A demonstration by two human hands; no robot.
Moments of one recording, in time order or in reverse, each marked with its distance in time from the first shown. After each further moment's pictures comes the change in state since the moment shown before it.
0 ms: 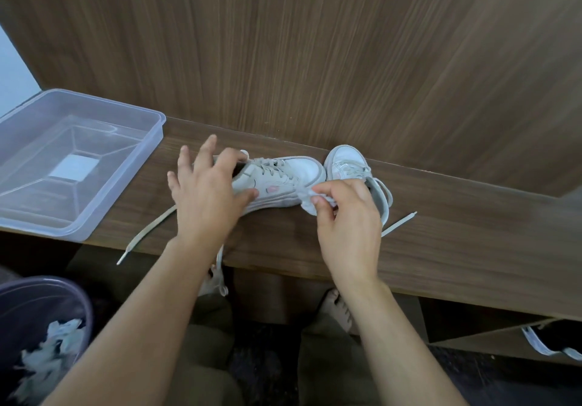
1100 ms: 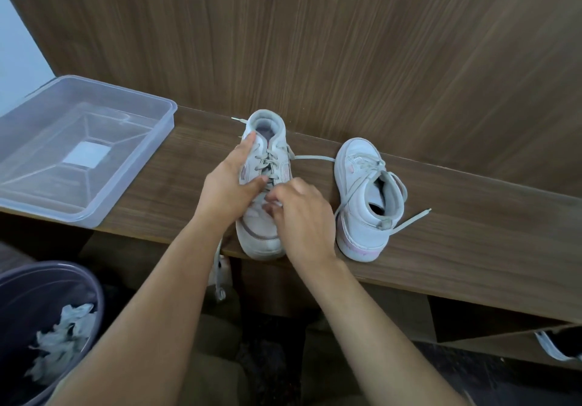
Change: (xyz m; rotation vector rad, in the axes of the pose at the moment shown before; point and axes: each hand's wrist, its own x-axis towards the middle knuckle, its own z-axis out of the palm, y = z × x) left_hand 0.016 -0.020 0.023 -0.521 -0.137 0.004; right_hand -0.006 -0.025 0.048 -0.187 -0.388 -0.169
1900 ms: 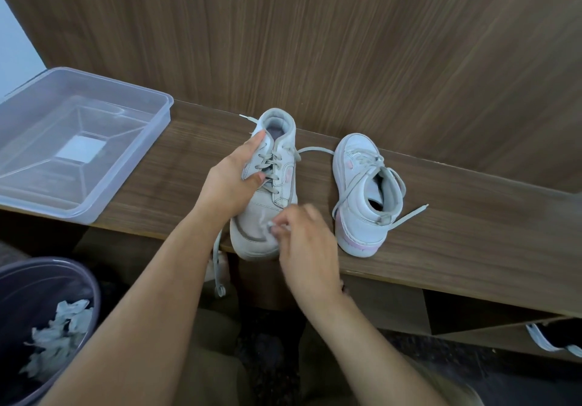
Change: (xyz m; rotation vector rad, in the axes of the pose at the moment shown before) left_hand 0.004 0.002 0.000 0.009 -0.095 0.005; right_hand -0.037 0.003 0.004 0.183 0.071 0.062
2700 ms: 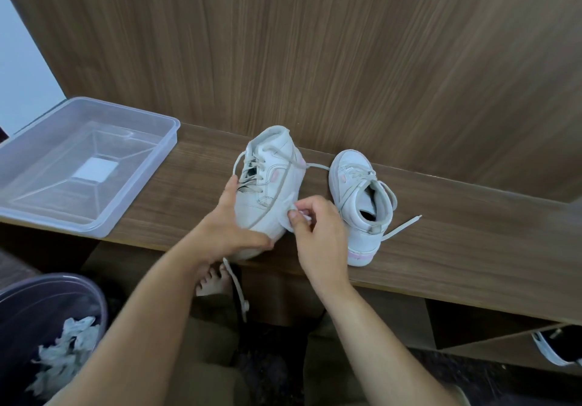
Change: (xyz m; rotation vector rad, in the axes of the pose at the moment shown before) left_hand -0.049 0.004 -0.015 -0.237 -0.275 -0.299; right_hand 0.016 0.014 -0.011 0.308 0.152 0.144
